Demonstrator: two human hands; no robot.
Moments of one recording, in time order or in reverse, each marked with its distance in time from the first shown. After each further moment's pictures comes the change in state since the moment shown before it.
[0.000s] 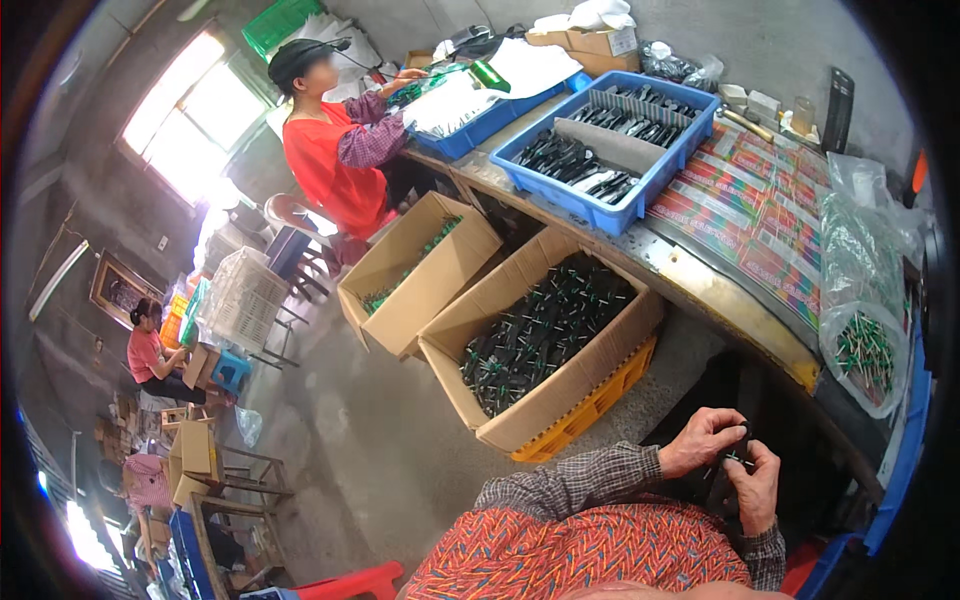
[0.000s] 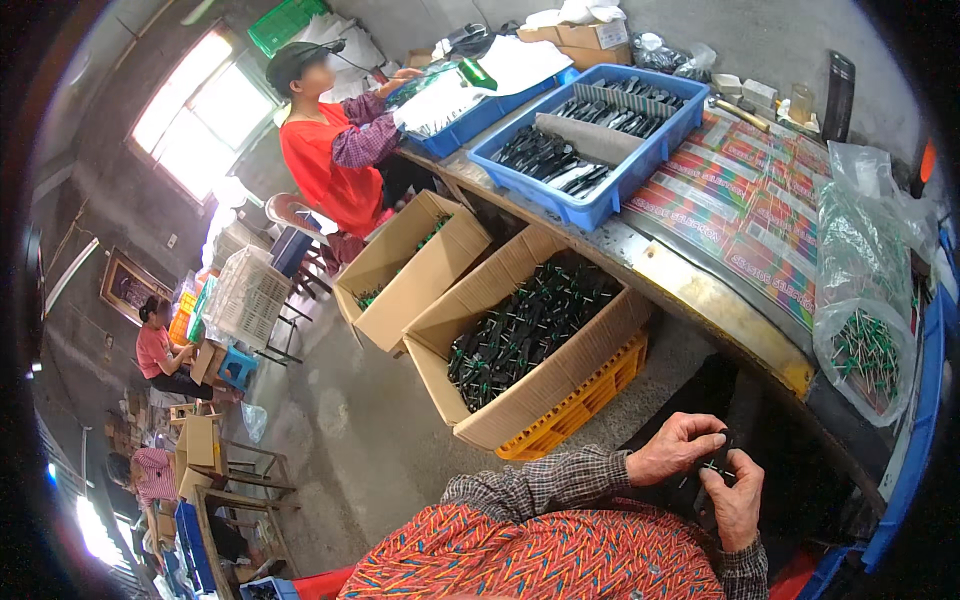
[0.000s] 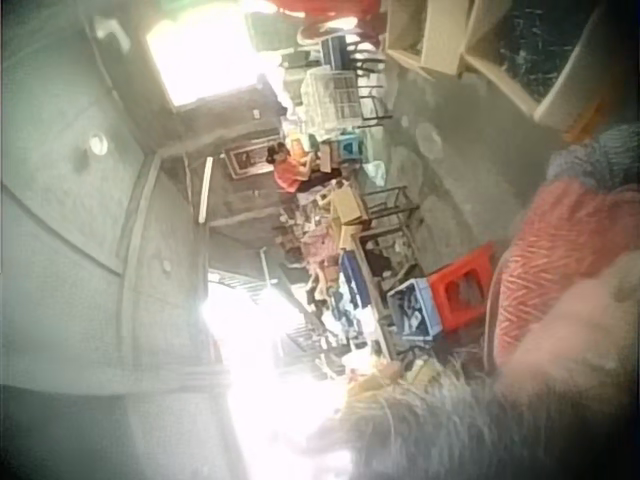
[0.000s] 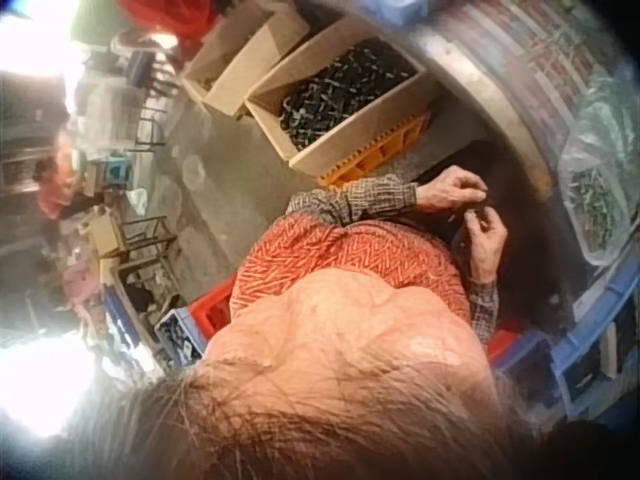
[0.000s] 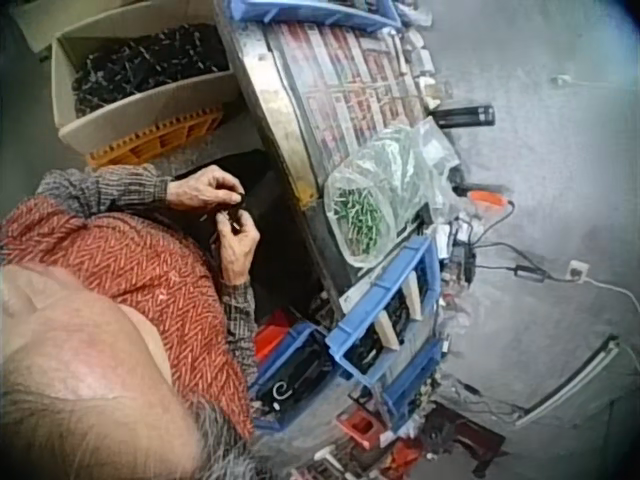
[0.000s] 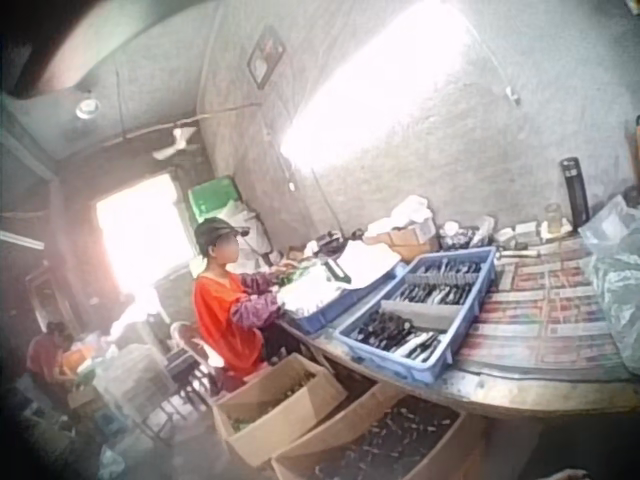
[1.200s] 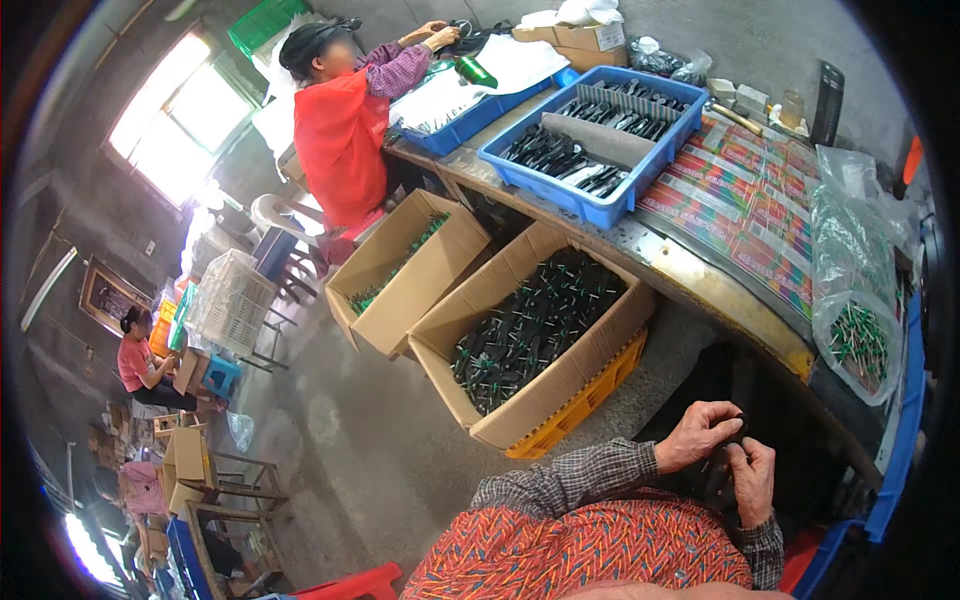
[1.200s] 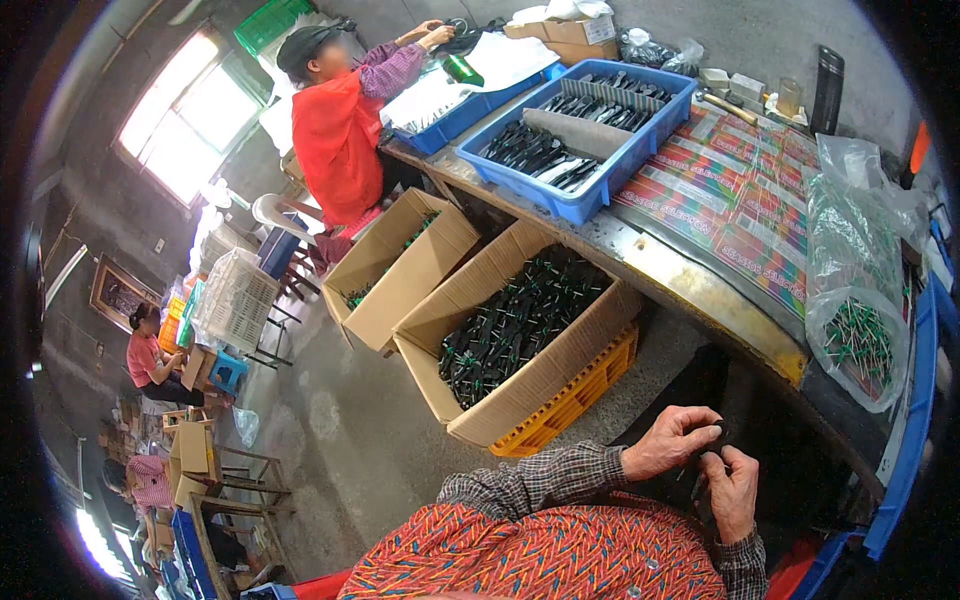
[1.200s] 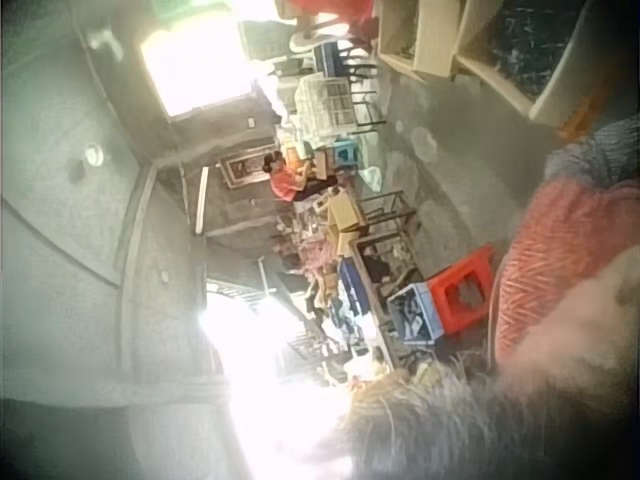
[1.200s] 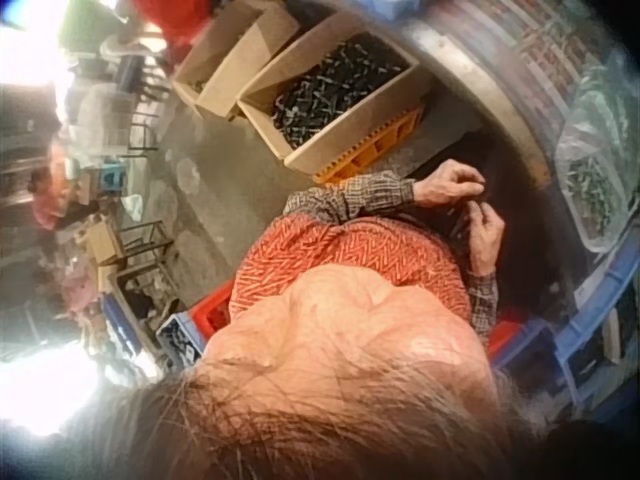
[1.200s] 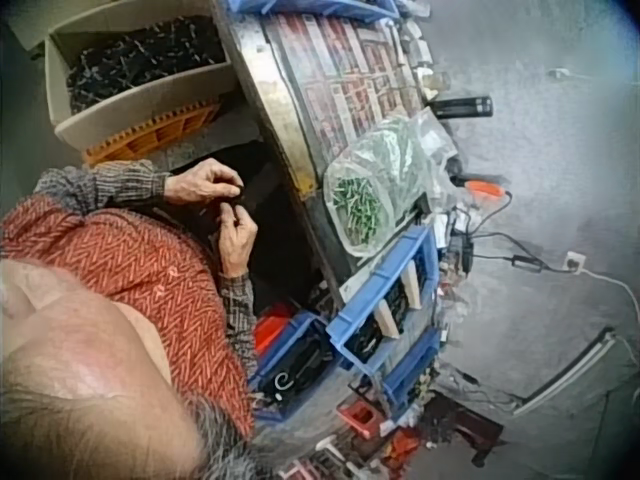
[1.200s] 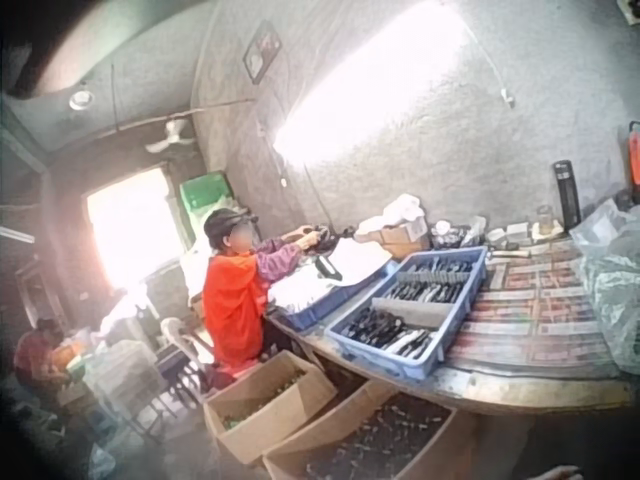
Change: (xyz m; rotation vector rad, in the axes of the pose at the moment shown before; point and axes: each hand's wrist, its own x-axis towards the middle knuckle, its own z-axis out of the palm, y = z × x) left_hand -0.006 0.009 0.002 0.095 0.017 0.049; right_hand -0.002 0.001 -0.009 -0.170 -0.077 0.082
